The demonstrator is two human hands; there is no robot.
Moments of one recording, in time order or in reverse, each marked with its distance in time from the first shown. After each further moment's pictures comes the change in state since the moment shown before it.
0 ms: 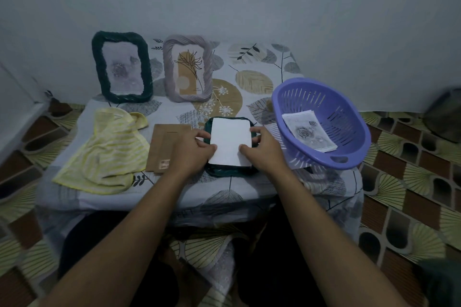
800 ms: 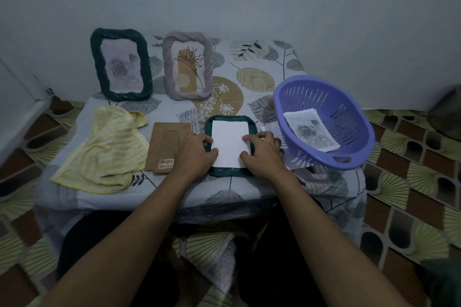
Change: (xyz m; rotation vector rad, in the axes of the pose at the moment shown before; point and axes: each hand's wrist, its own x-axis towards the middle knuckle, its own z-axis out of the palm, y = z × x) left_hand 0.011 -0.016 0.012 0.406 0.008 0.156; right_hand 0.004 0.012 0.004 -0.457 -0.085 -0.082
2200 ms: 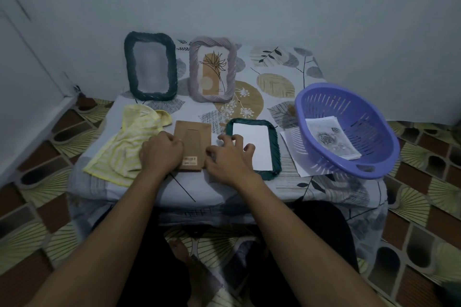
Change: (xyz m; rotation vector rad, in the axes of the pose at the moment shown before) left_hand -0.009 -0.057 -0.082 0.125 0.147 -0.380; right_hand -0.013 -0.100 0.052 -0.268 -0.075 -0.310
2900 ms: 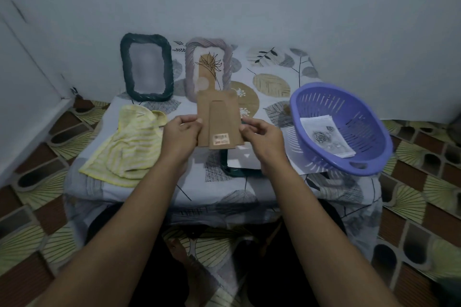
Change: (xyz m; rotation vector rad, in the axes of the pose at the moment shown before) left_hand -0.020 0.059 0.006 -1.010 -0.089 -0.029; right_hand -0.005 0.056 -0.038 1.311 0.358 0.296
